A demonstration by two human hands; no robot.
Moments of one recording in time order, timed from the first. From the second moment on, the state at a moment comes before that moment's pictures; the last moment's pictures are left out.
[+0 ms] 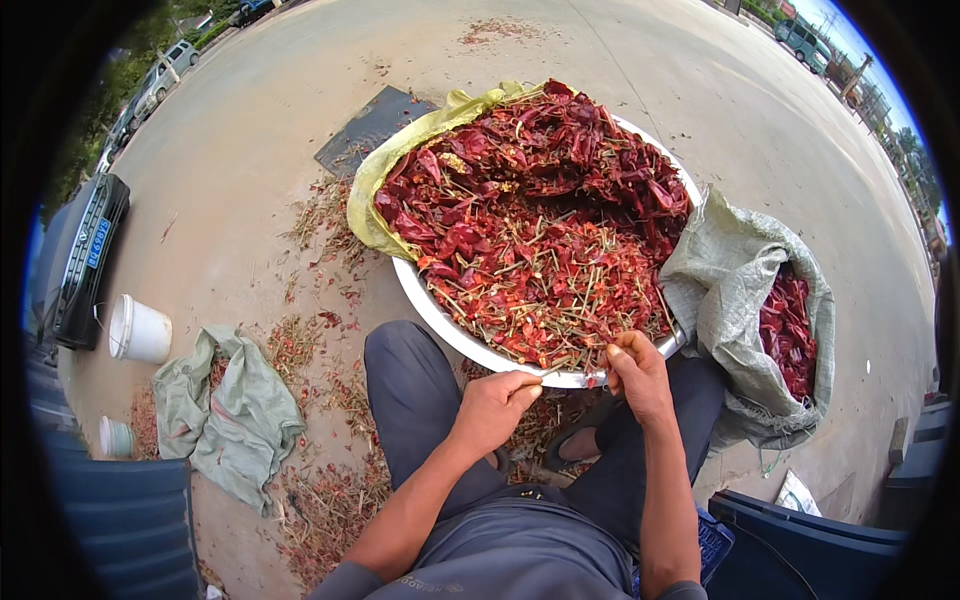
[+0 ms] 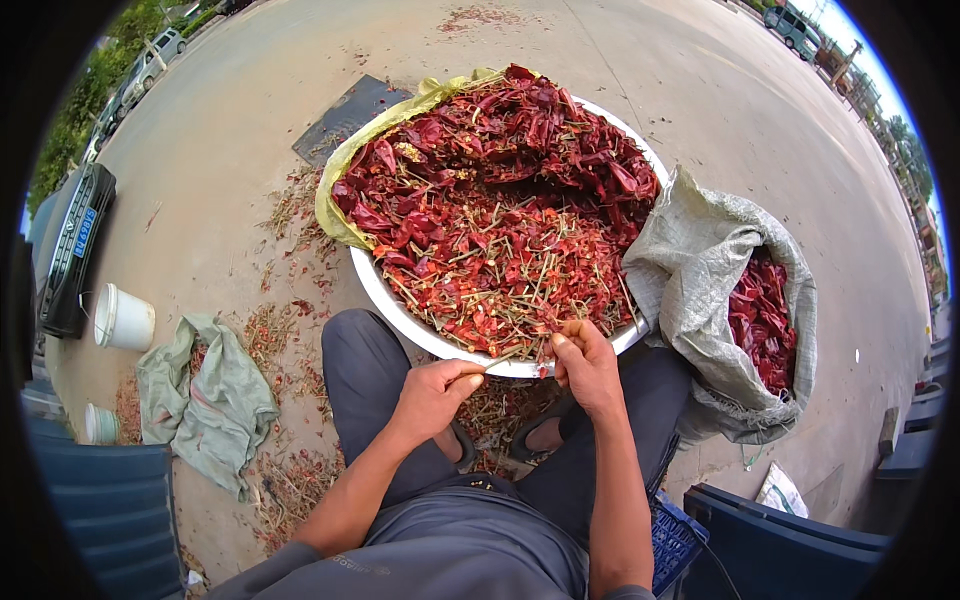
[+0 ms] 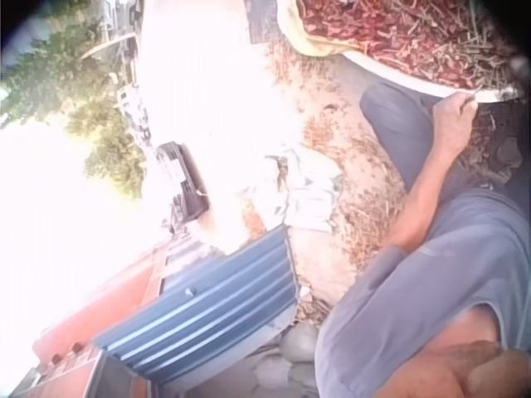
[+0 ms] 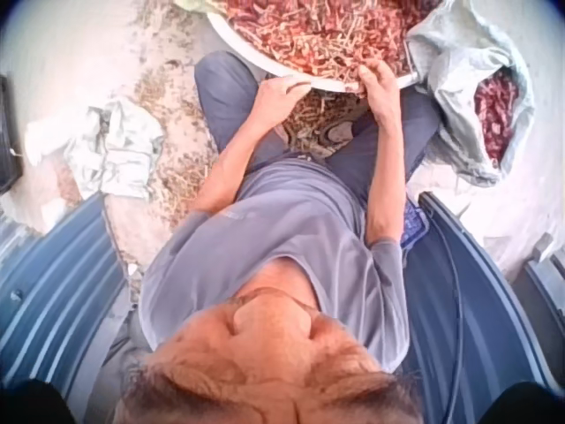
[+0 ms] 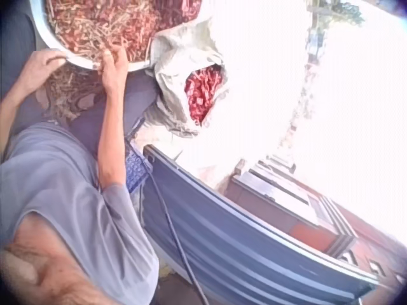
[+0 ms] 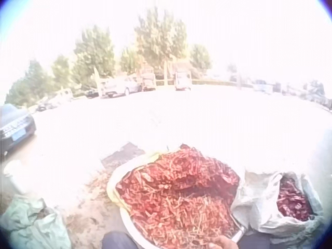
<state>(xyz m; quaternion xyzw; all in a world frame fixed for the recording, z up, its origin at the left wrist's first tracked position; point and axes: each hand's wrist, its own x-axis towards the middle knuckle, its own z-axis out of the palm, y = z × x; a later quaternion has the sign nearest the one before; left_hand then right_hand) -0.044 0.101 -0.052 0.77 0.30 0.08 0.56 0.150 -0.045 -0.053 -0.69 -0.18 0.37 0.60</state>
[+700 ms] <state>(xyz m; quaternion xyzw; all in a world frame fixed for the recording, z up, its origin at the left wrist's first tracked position) 0.067 0.185 -0.080 0.85 0.25 0.30 0.36 0.119 -0.062 -0.072 -0.64 -0.18 0.42 0.62</state>
